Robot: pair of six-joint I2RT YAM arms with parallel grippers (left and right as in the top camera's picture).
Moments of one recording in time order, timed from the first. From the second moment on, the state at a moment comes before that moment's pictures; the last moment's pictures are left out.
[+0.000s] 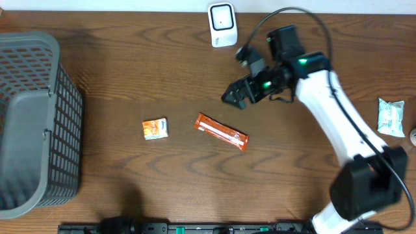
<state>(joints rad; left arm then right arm) 0.16 0.00 1.07 -1.70 -0.43 -0.17 0.33 1.80 1.53 -0.92 -0.58 -0.19</state>
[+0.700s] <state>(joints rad) 0.16 0.00 1.07 -1.70 -0.43 -0.17 0.53 2.14 1.53 -0.95 -0.43 -0.45</state>
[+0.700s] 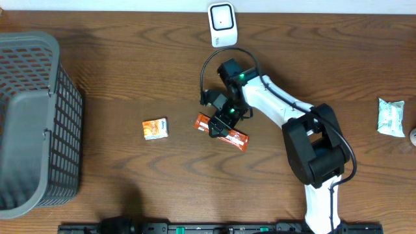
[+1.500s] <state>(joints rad) 0.16 0.00 1.07 -1.70 -0.43 -0.17 0.55 2.16 1.64 -1.16 -0.50 -0.41</state>
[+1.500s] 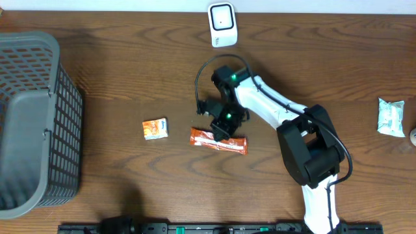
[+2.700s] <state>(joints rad) 0.16 0.00 1.07 -1.70 -0.43 -0.17 0.18 2.16 1.87 -1.14 -1.34 -0.14</state>
